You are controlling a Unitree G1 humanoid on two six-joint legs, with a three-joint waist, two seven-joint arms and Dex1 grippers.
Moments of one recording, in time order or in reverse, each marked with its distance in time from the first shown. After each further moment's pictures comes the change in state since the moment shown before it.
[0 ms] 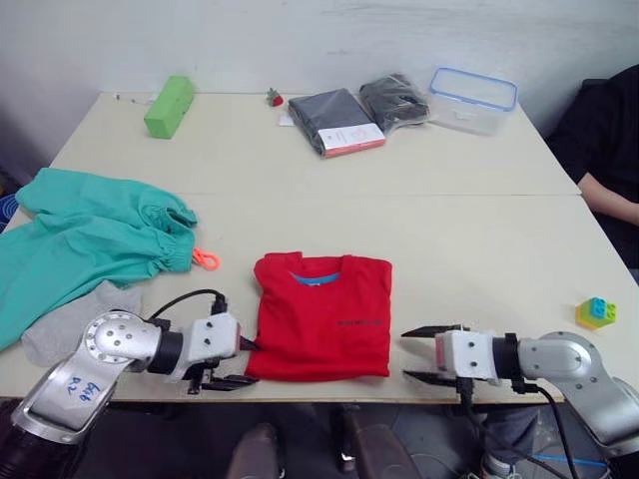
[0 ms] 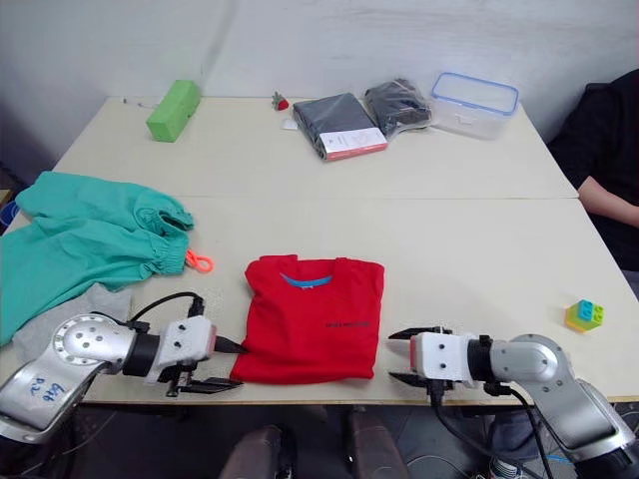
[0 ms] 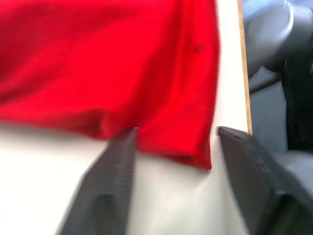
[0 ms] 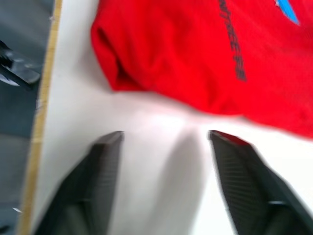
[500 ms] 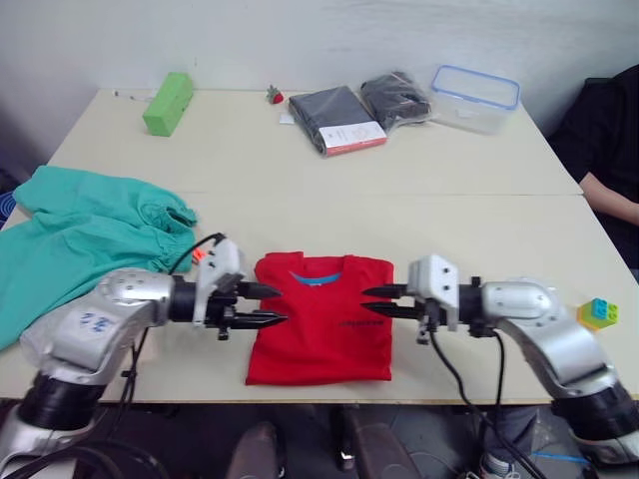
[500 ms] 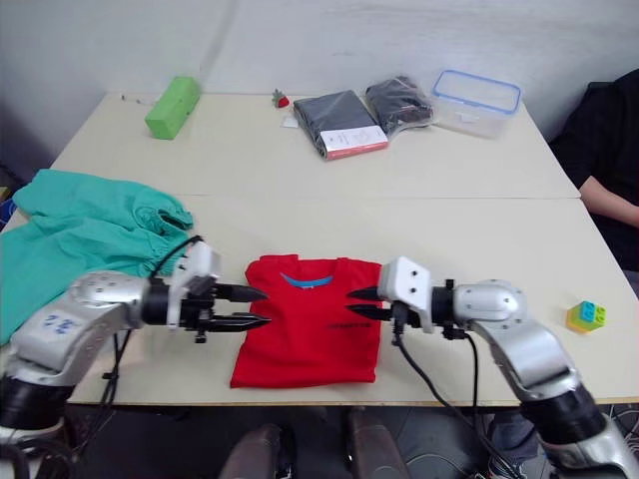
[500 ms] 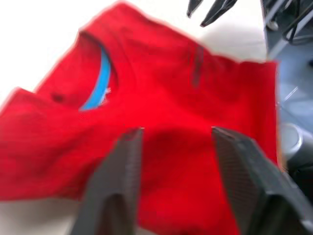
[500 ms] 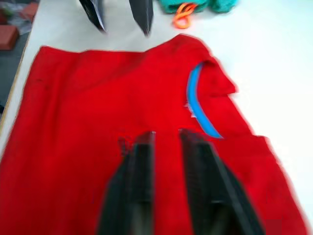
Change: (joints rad) left arm -0.360 -0.188 -0.131 0.173 -0.115 0.212 0.118; right arm -0.421 0.226 0.188 0.105 0.064 0.256 -0.064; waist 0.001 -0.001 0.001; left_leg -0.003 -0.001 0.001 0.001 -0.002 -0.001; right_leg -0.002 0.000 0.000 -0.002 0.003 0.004
